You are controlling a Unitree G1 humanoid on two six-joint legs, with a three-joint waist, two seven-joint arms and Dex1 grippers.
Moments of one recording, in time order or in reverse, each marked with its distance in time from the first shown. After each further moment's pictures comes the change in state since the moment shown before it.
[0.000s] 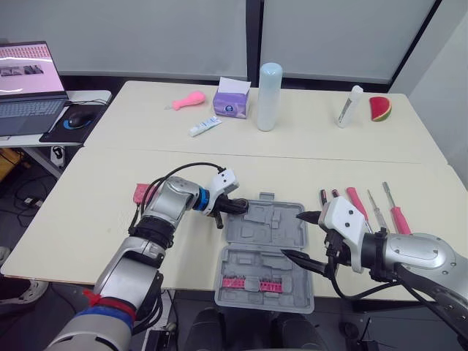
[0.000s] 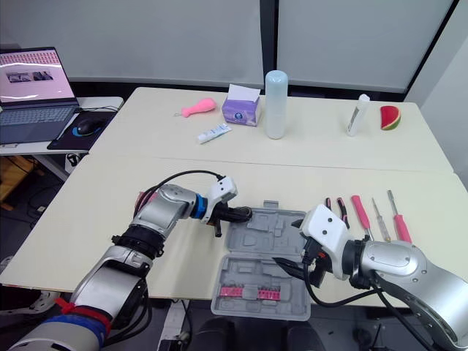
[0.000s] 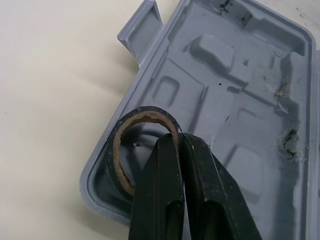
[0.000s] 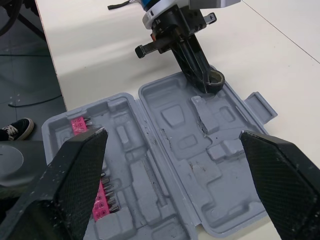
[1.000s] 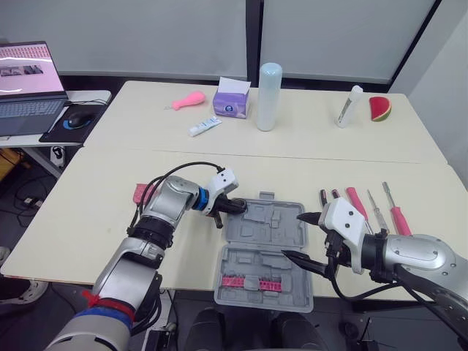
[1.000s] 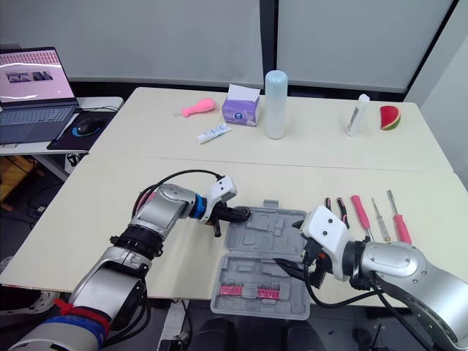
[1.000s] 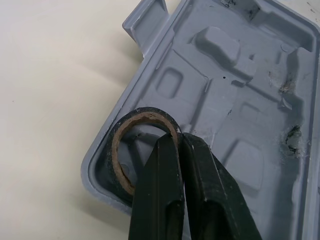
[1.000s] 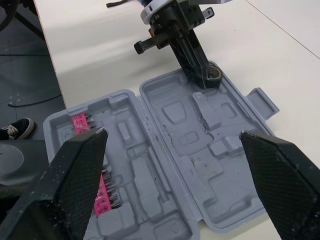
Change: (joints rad) left arm 0.008 0.010 -0.001 -0.054 0.011 0.071 0.007; right arm 0.010 0.000 0.000 0.000 -0.002 0.000 -0.003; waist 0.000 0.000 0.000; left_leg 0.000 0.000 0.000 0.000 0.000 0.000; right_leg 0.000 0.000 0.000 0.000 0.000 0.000
